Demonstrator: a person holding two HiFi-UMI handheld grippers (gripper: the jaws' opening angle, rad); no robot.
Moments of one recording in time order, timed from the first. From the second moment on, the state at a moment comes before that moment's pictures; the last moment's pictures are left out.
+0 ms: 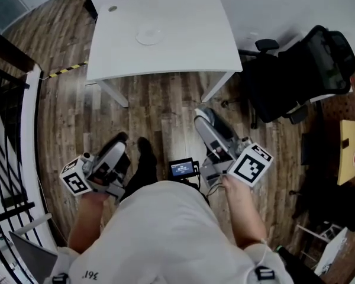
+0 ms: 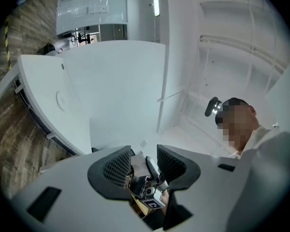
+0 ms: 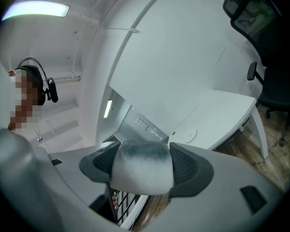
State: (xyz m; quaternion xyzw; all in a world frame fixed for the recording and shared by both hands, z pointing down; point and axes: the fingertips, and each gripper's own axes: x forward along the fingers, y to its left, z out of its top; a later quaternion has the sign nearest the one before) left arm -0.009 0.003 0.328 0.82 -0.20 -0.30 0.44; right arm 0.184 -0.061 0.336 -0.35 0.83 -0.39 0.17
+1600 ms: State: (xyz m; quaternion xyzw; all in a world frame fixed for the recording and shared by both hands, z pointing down) left arm -0.041 -0.311 0.360 0.81 -0.26 -0.29 0.44; right arm 0.108 -0.385 0.409 -0.33 0.86 -0.39 0.02
